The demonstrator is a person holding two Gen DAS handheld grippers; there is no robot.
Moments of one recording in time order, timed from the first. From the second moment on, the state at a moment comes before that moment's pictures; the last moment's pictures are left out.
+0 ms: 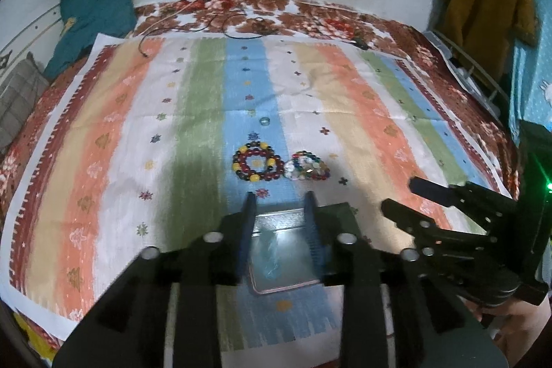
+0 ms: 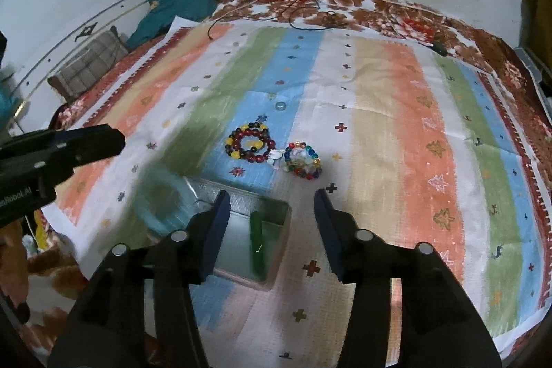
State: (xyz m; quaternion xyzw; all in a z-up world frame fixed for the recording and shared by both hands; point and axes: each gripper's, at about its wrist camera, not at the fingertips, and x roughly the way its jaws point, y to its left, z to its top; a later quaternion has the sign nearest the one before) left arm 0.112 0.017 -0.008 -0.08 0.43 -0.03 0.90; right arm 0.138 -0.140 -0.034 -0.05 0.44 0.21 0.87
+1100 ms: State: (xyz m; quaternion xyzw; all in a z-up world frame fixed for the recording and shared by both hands) left arm 0.166 0.050 -0.037 -0.08 0.47 0.05 0.88; right arm 0.200 -0.156 -0.061 -0.03 0.50 0.16 0.85
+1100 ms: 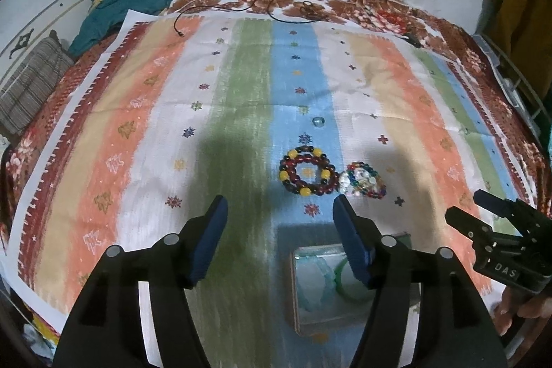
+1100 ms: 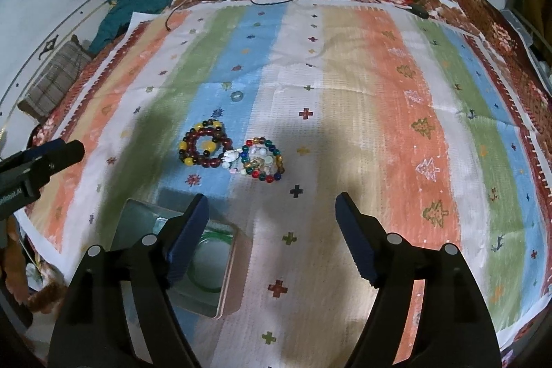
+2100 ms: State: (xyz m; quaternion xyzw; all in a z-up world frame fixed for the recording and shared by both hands) left arm 0.240 0.061 -0.098 -0.06 0.53 0.07 0.84; right arm 0.263 -0.150 -0.113 -0.05 0.56 0.14 0.82
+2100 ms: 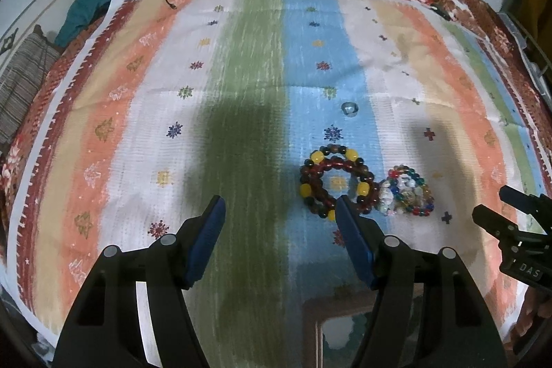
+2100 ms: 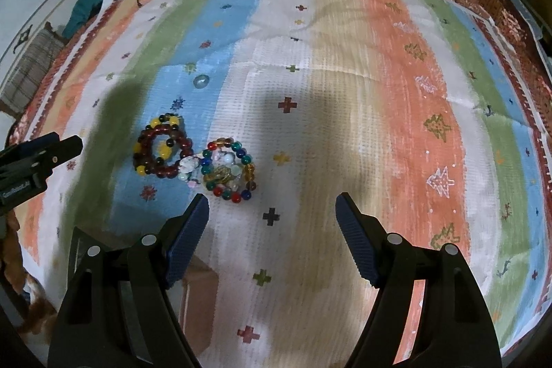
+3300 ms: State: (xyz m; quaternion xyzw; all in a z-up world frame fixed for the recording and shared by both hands) left arm 0.293 0.076 -0.174 -0.08 0.59 0.06 0.81; right arm 0.304 -0.138 -0.171 -0.06 0.59 0.13 0.79
